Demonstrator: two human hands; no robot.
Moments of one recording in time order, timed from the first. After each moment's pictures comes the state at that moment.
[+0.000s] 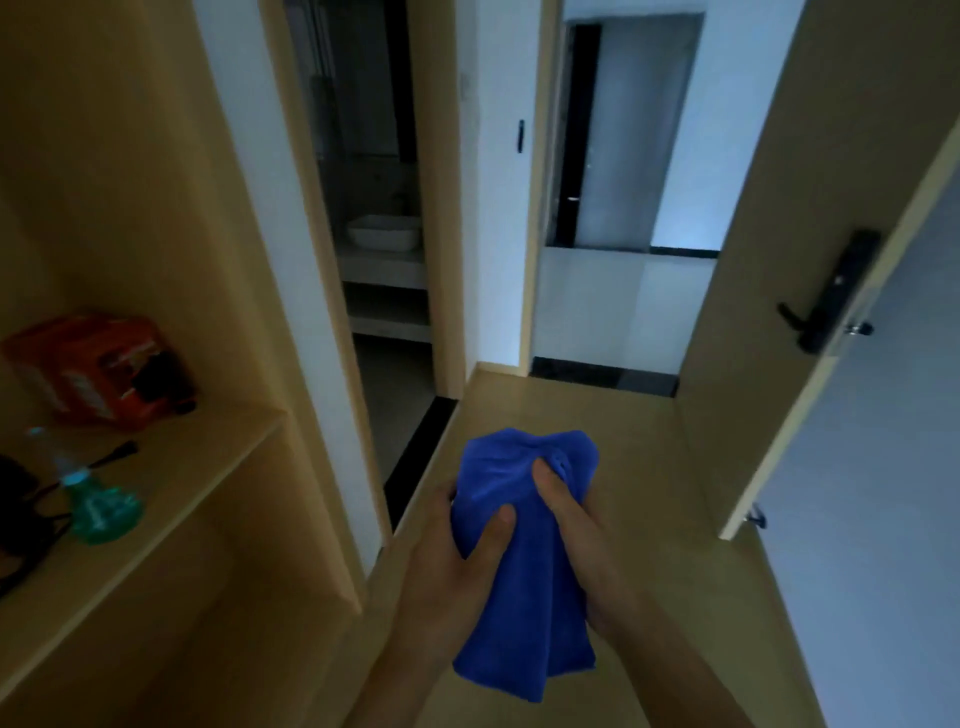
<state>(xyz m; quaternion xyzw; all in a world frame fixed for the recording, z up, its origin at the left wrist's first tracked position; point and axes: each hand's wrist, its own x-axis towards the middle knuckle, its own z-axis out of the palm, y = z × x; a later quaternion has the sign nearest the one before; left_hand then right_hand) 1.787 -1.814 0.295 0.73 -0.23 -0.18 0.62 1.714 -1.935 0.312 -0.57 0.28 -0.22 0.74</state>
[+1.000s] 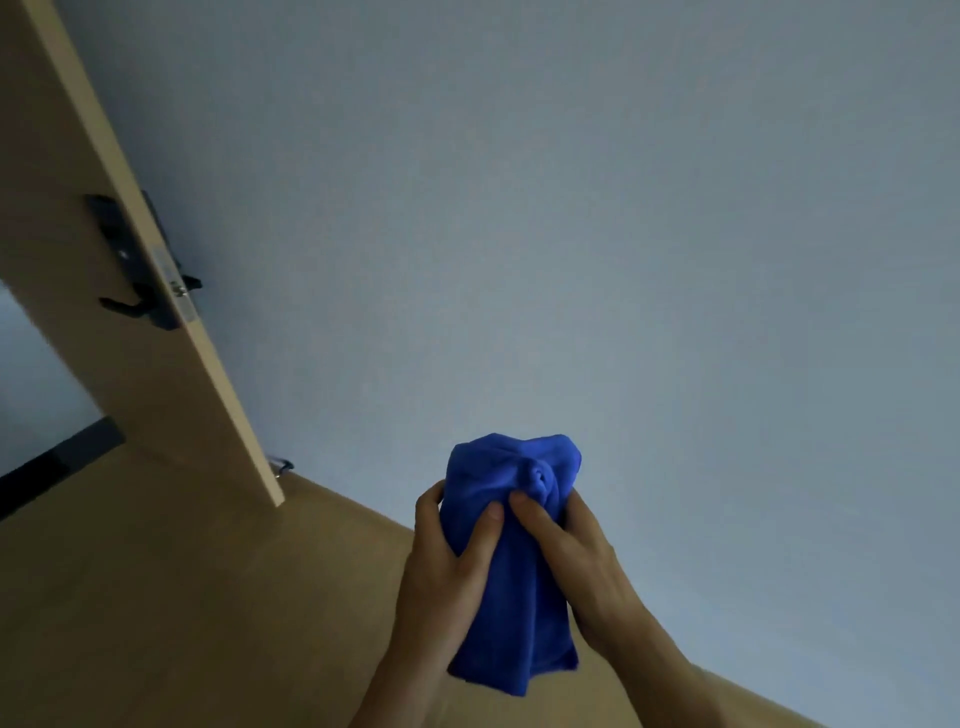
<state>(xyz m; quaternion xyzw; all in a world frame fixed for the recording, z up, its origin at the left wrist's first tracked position) 1.518 -2.021 0.259 0.47 -0.58 -0.54 0.39 1.390 -1.968 0.289 -0.33 0.62 -0.55 0.45</state>
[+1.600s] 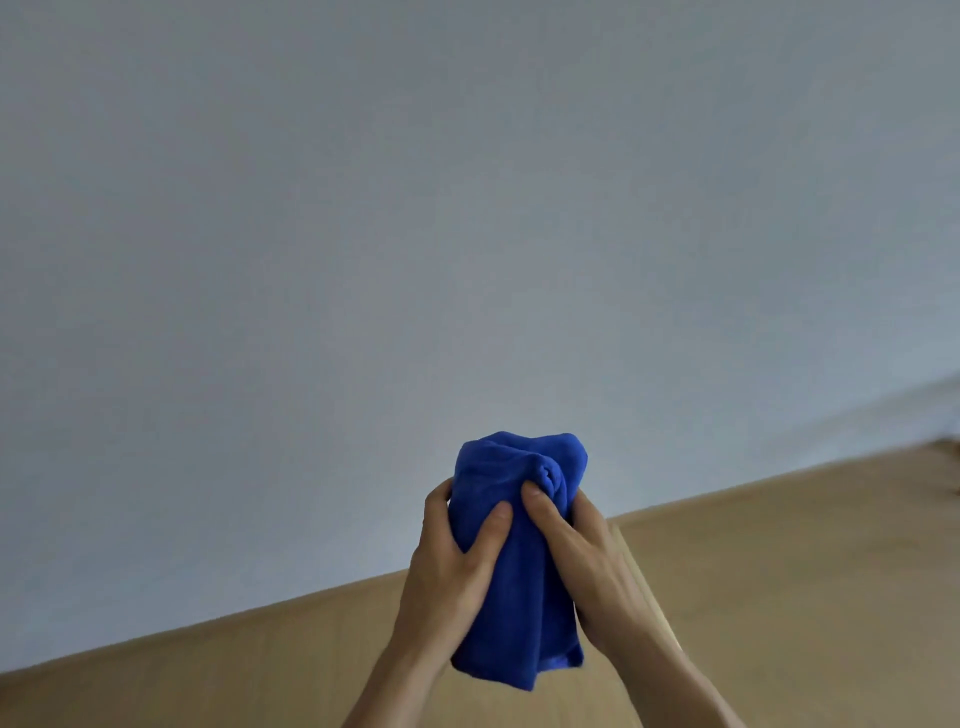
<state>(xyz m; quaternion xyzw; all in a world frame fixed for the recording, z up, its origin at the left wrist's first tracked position) 1.365 -1.869 0.251 0.23 -0.71 -0.66 0.13 1.303 -1.742 0.275 -0.07 0.68 -0.69 0.22</state>
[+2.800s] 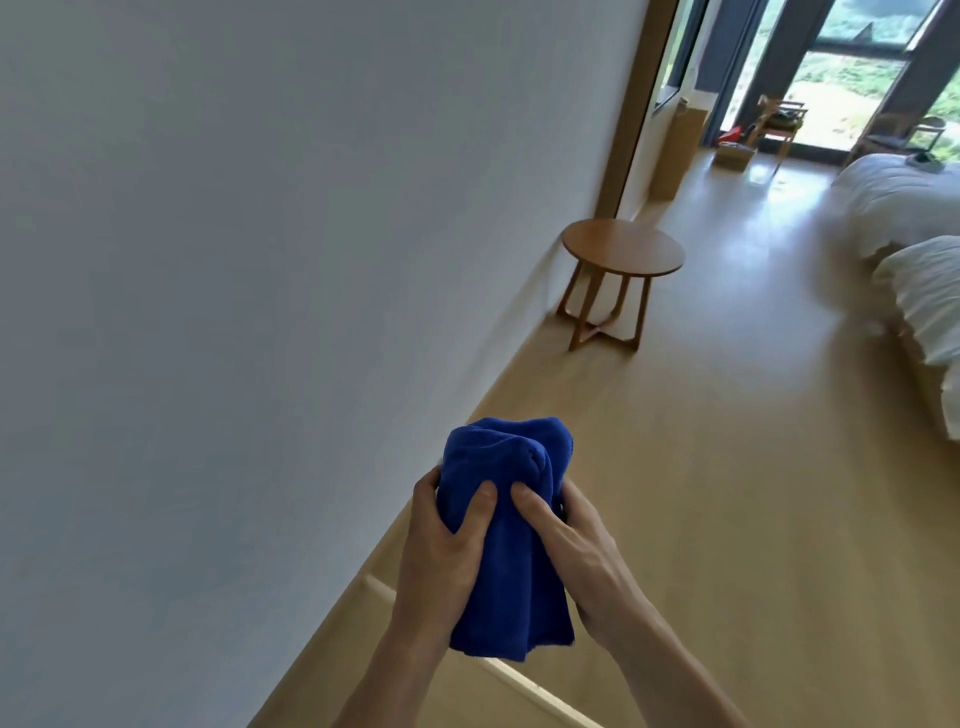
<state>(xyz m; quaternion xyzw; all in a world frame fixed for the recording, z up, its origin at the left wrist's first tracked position) 1.034 -1.523 0.242 -0.05 -0.71 -0.69 -0.13 1.091 -1.397 0.267 0.22 0.66 -0.72 -0.06</state>
